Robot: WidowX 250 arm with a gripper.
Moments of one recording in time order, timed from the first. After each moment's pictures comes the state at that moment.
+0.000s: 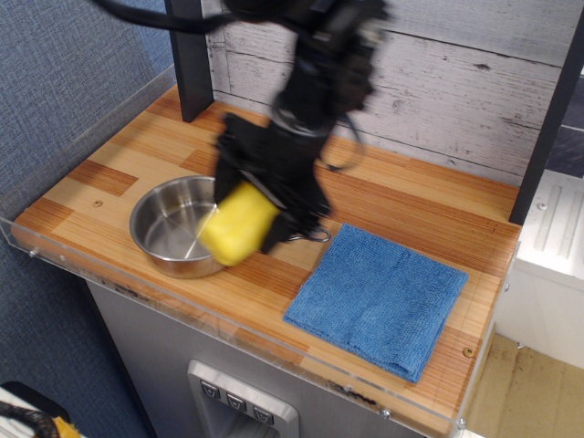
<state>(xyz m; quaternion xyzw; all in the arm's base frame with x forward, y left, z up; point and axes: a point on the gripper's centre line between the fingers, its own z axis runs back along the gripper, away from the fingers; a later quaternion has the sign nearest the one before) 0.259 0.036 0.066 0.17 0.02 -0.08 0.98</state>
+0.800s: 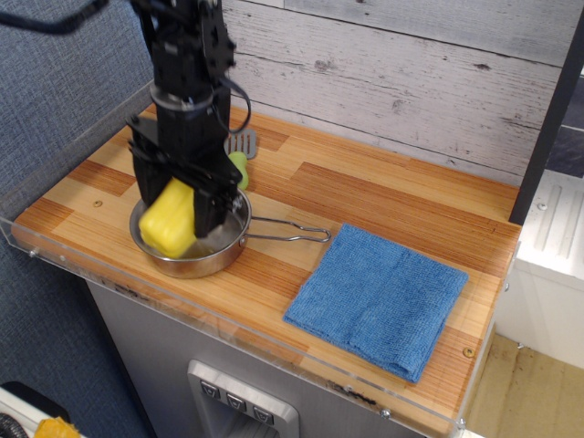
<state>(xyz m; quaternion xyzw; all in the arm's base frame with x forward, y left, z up) 0.259 0.088 0.040 0.07 0.01 -0.05 1.00</state>
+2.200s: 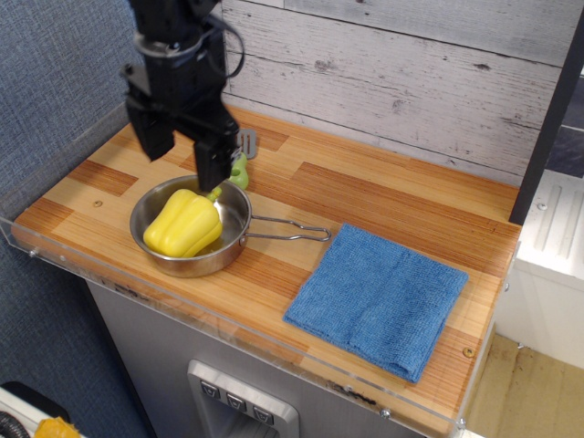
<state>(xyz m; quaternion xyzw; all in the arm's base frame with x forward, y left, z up) 0.272 0.081 0.093 0.07 -0.07 -0.08 0.99</state>
